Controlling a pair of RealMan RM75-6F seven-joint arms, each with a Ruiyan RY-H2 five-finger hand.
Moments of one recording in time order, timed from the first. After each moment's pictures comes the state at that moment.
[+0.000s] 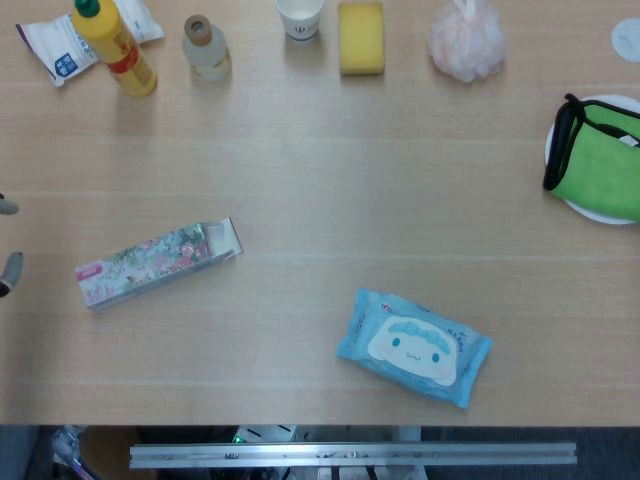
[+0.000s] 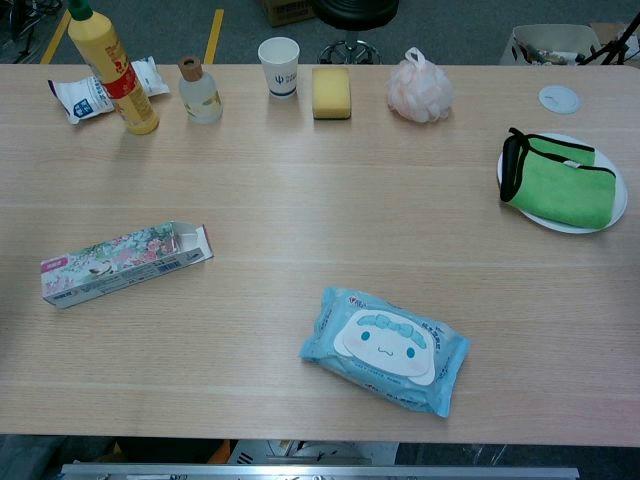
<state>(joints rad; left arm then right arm) -0.10 -1.20 -0.04 -1.54 1.52 1.49 0.02 0.14 -1.15 0.06 -1.63 -1.53 1.44 -0.13</state>
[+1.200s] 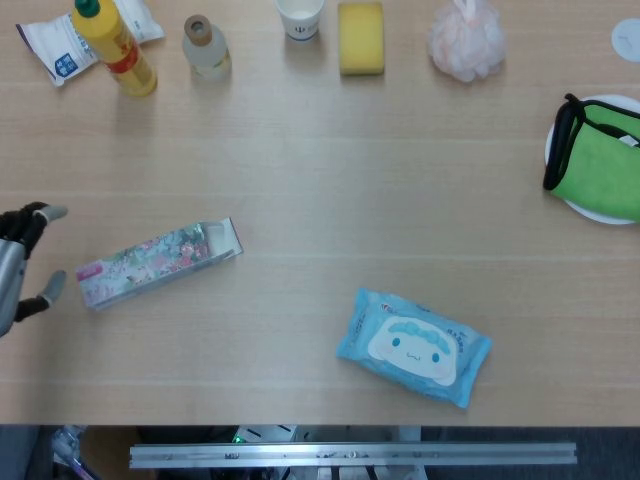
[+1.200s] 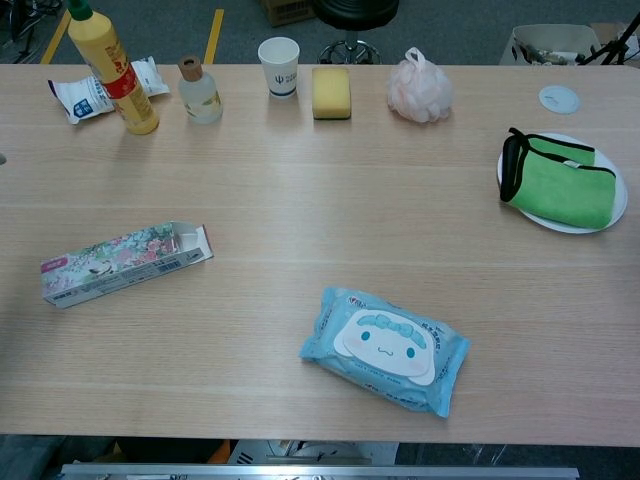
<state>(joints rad) -0.14 -1.19 0.01 -1.59 1.57 1.41 0.06 0.13 -1.15 0.08 -1.59 -1.56 1.51 -0.03</state>
